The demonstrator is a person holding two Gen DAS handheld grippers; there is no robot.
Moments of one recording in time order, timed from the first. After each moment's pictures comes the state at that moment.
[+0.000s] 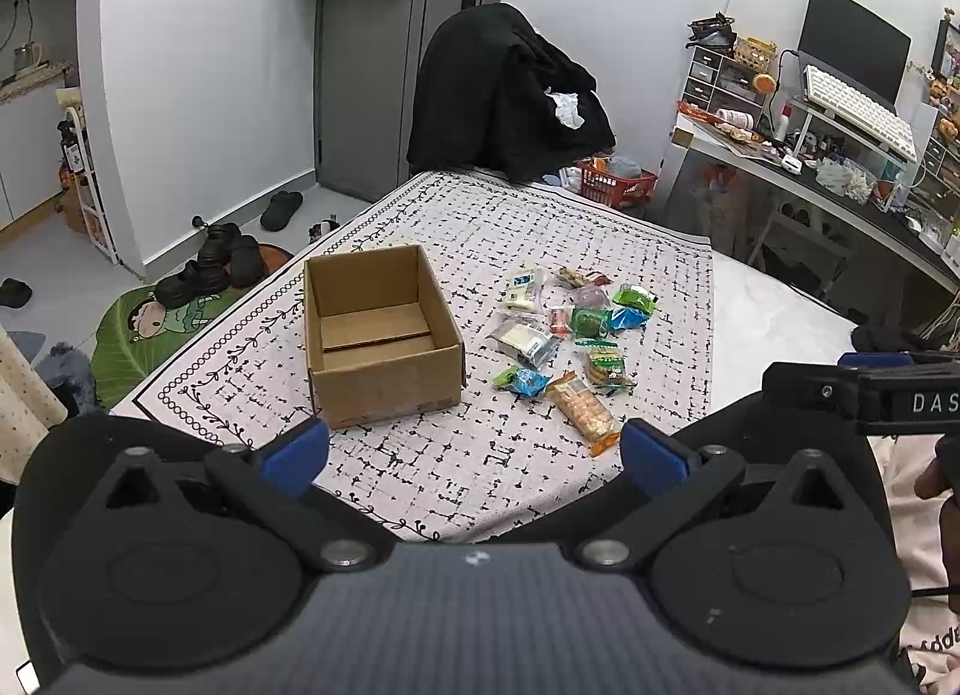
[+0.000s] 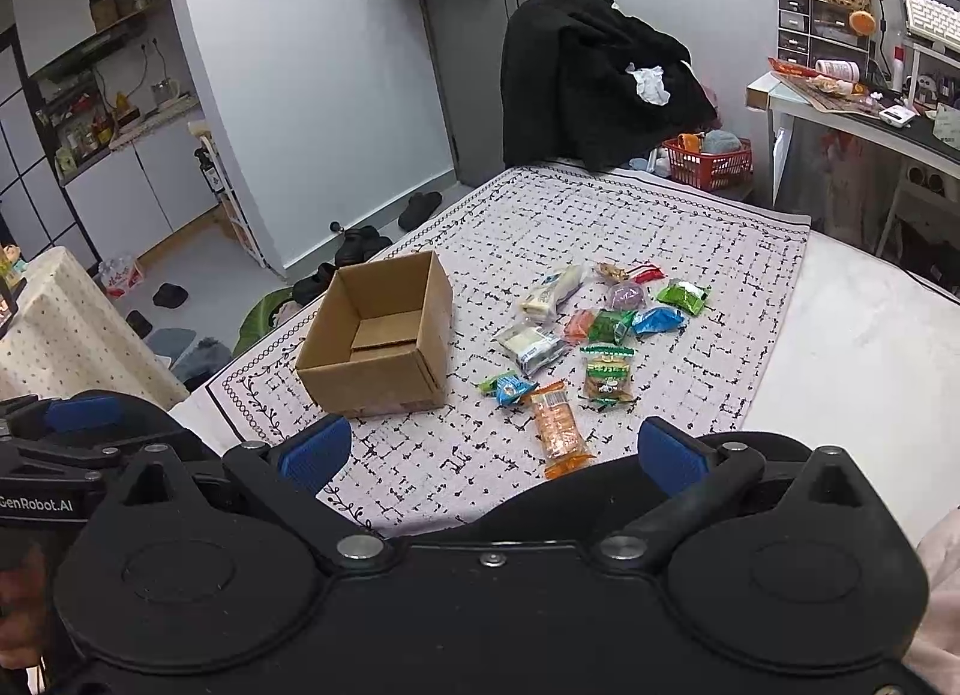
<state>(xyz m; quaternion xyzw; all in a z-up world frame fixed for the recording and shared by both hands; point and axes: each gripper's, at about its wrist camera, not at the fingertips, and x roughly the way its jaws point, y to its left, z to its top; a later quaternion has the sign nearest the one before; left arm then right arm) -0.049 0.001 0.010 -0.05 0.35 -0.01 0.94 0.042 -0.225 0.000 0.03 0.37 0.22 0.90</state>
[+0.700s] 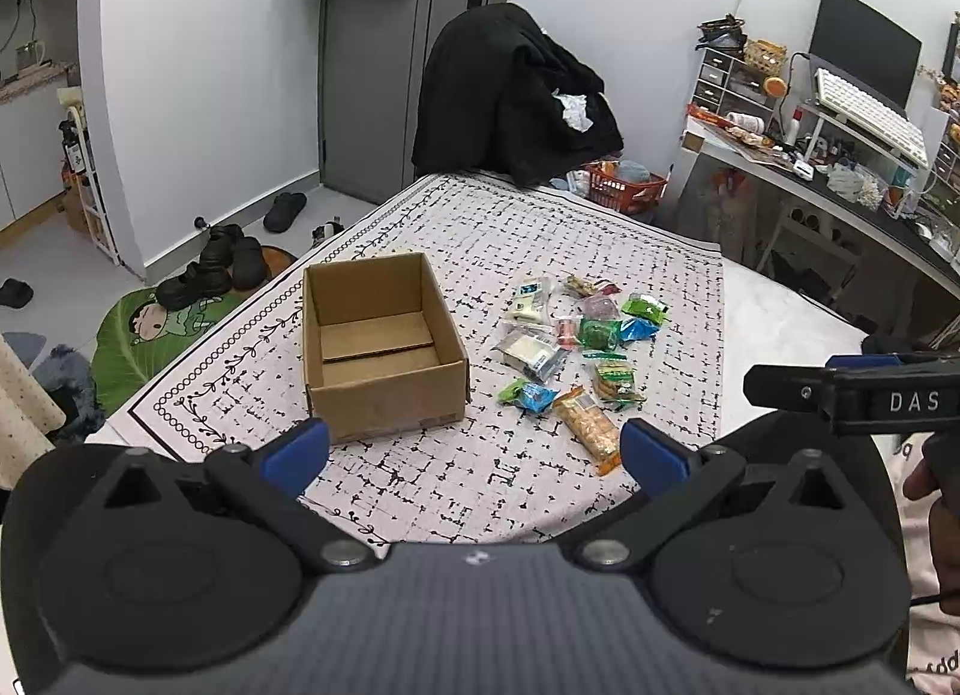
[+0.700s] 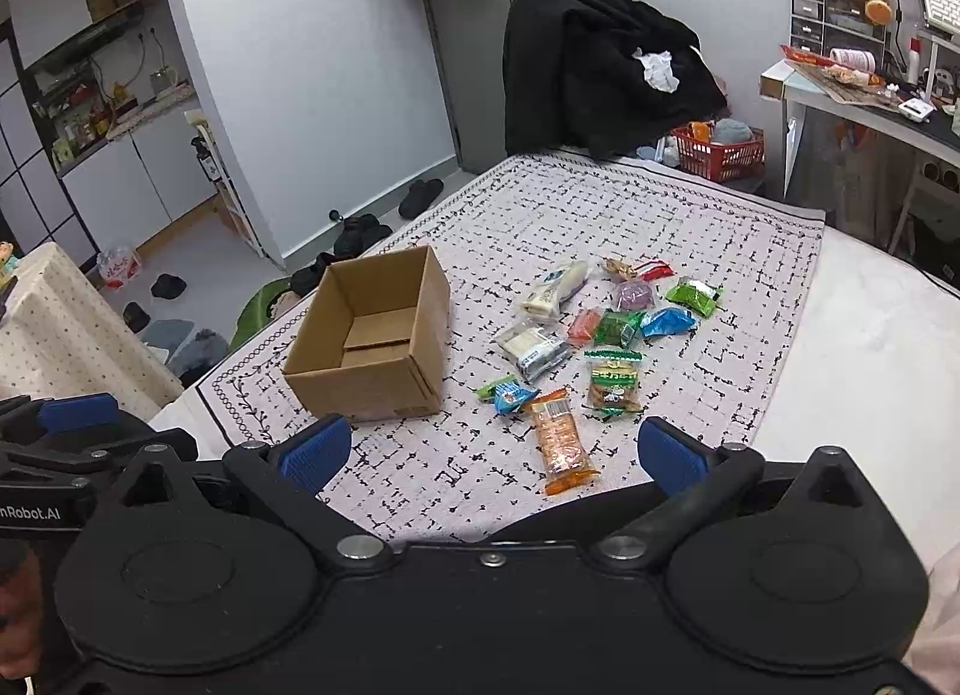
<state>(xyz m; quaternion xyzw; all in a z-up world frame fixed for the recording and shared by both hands) -0.024 0.002 0.006 -0.06 0.35 -0.01 0.93 0.075 -0.216 -0.012 0.03 0.38 0.22 0.90</state>
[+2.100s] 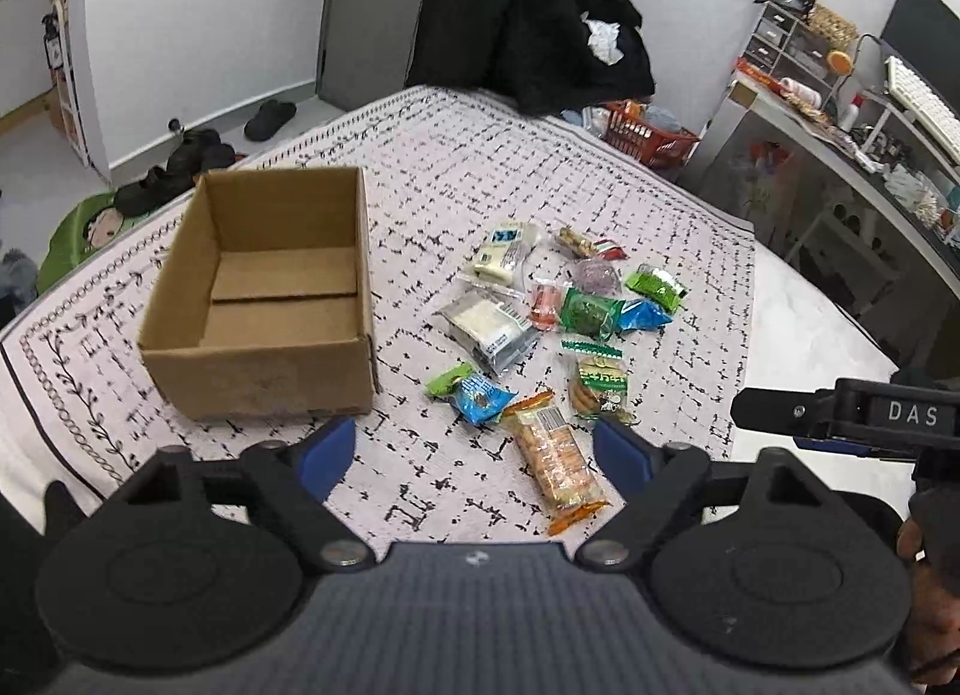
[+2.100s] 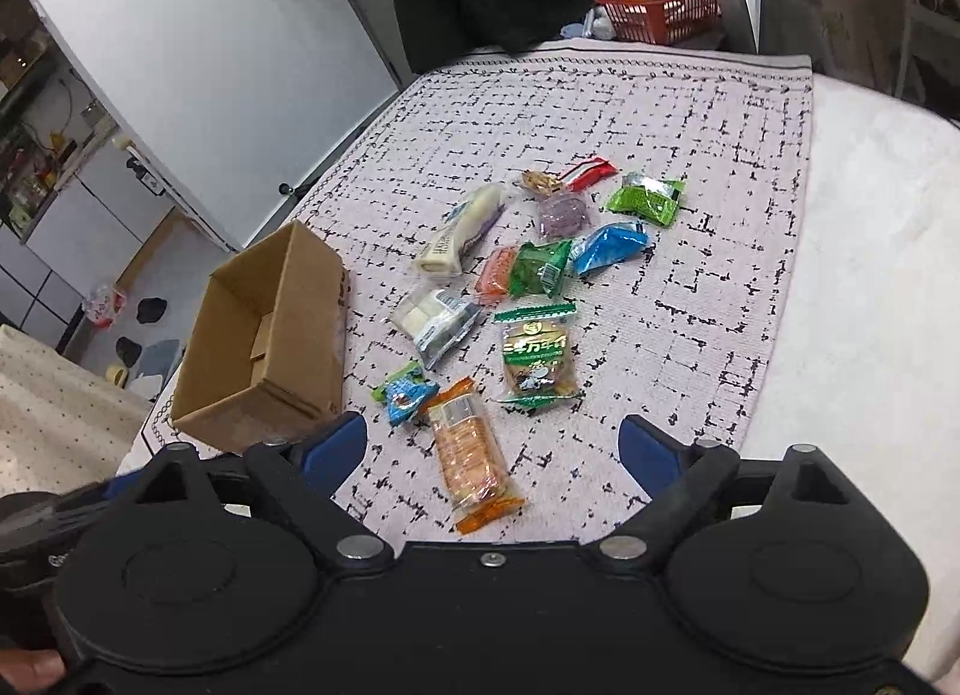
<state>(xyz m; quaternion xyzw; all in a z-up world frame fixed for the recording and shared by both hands) 0.109 -0.053 -0.085 -0.12 0.41 0.01 0.90 0.209 -0.273 -0.115 0.12 0.48 0.20 0.84</state>
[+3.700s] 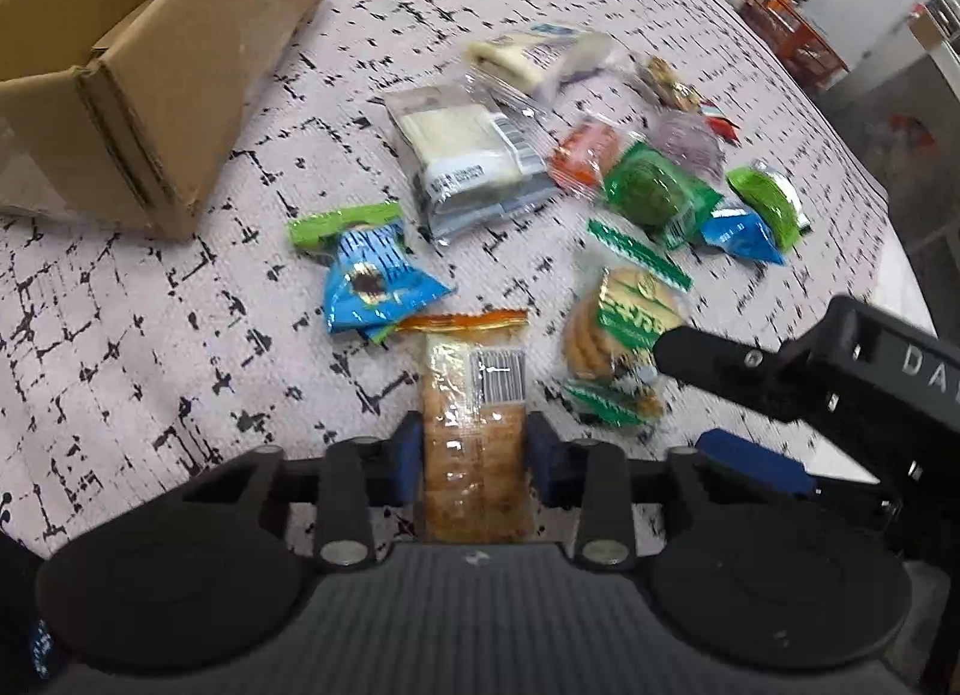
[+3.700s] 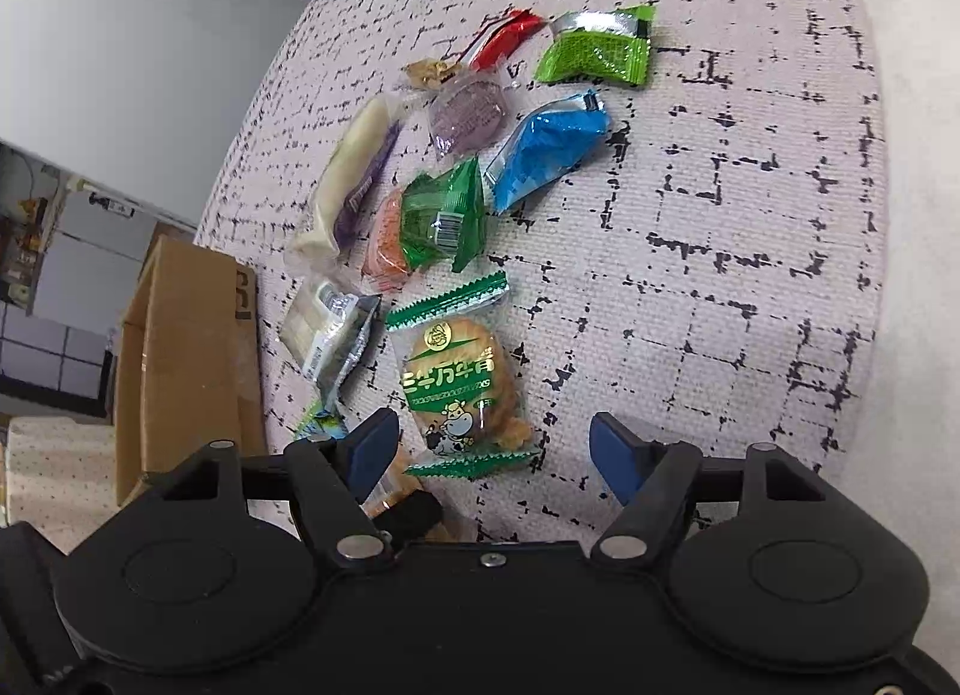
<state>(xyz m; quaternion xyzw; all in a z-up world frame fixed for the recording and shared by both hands) 0.221 -0.121 -0.222 -0.24 0.54 0.10 0.80 0.320 -0.273 -0.243 0.22 0.59 0.20 0.75</state>
